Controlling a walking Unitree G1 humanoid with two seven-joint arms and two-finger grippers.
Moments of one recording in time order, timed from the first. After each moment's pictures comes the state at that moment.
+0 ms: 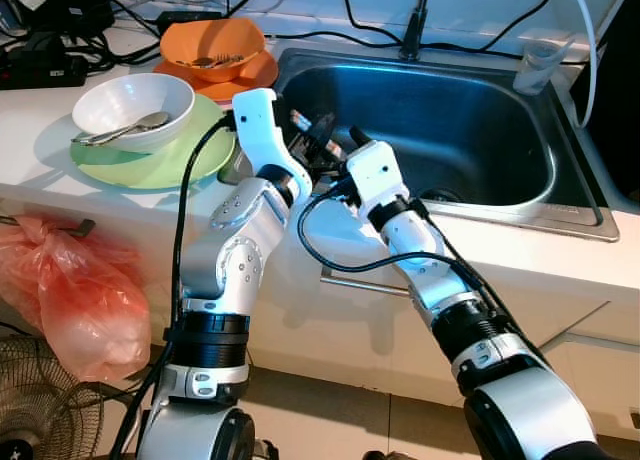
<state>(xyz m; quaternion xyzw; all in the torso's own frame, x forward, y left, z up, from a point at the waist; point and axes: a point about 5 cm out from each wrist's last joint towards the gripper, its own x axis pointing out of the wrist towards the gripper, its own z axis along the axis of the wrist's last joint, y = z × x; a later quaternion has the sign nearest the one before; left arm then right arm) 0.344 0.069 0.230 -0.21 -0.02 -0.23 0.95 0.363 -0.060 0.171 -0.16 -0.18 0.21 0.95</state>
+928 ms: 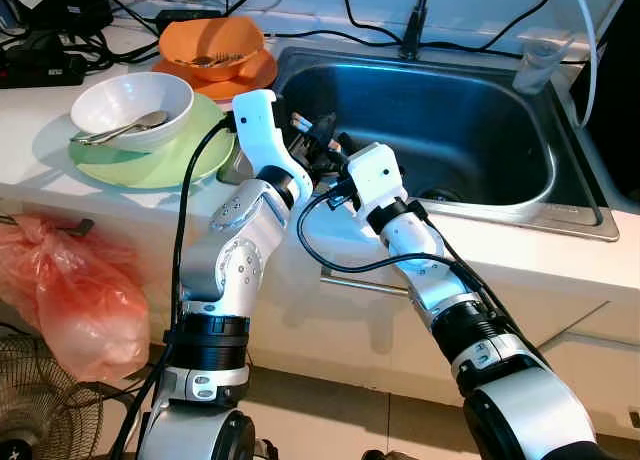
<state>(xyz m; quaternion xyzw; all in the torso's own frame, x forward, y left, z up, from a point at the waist) 0.342 0.069 0.230 -0.21 -0.03 -0.24 0.95 0.362 -0.060 0.170 -0.16 -0.19 0.22 0.94</state>
